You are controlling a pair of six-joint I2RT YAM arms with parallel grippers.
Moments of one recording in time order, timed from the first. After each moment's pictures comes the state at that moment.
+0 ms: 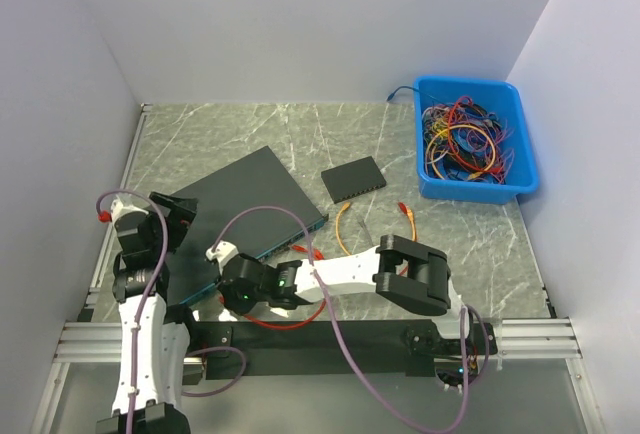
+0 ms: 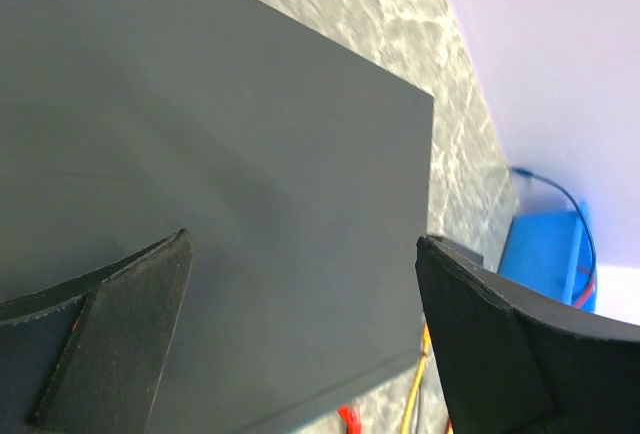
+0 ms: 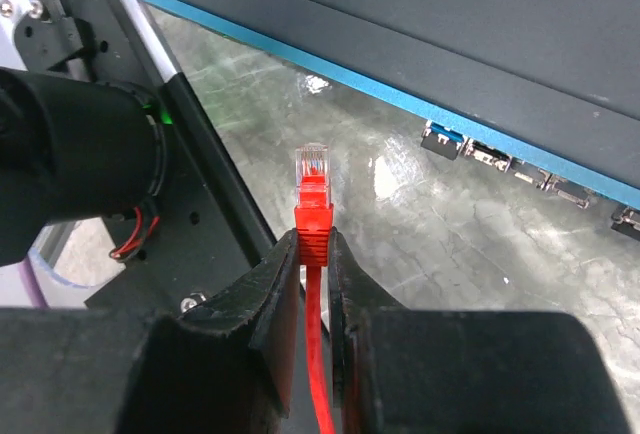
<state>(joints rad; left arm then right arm) 0.27 0.55 0.39 -0.28 0.16 -0.92 1.39 2.02 1.31 0.01 0.05 0.50</state>
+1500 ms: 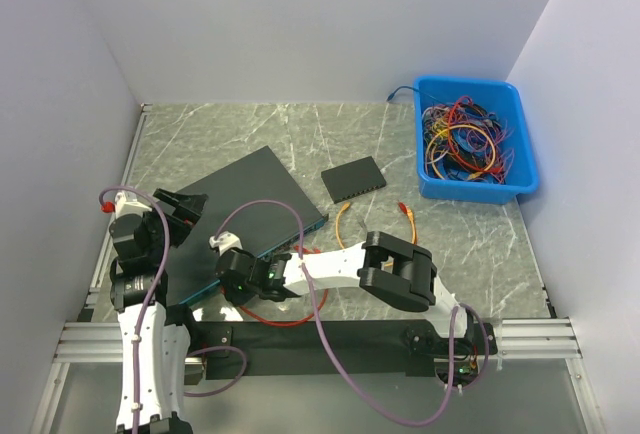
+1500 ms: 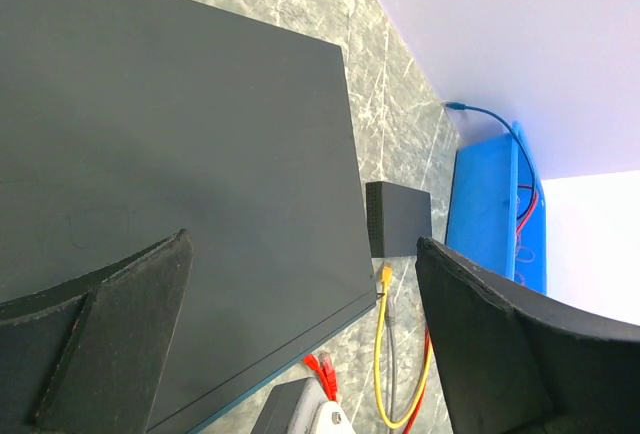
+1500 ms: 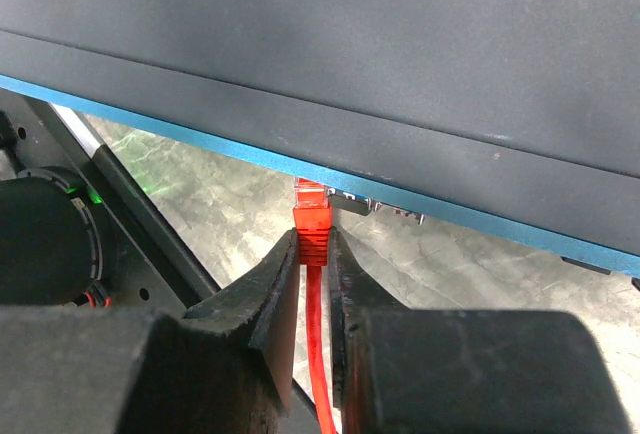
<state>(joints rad) 0.27 0.47 0.43 -0.28 0.35 -0.87 1.35 2.13 1.43 -0.10 0.12 0.63</state>
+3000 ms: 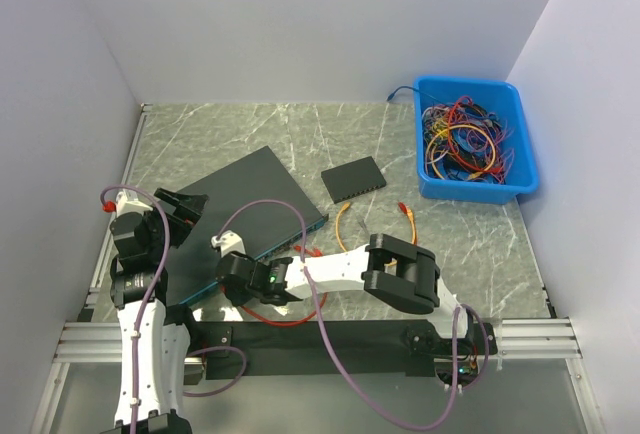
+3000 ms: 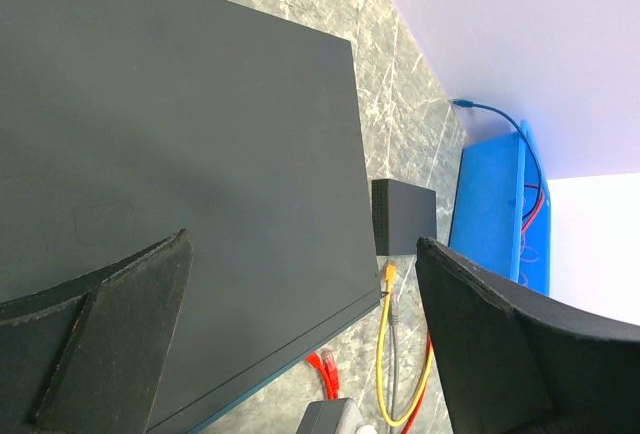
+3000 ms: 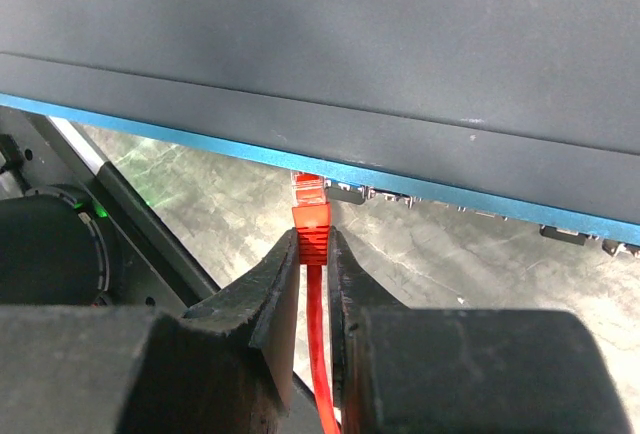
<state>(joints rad) 0.27 0.50 0.43 -0.28 0.35 -0.87 1.38 2.10 1.41 -0.09 0.21 0.66</state>
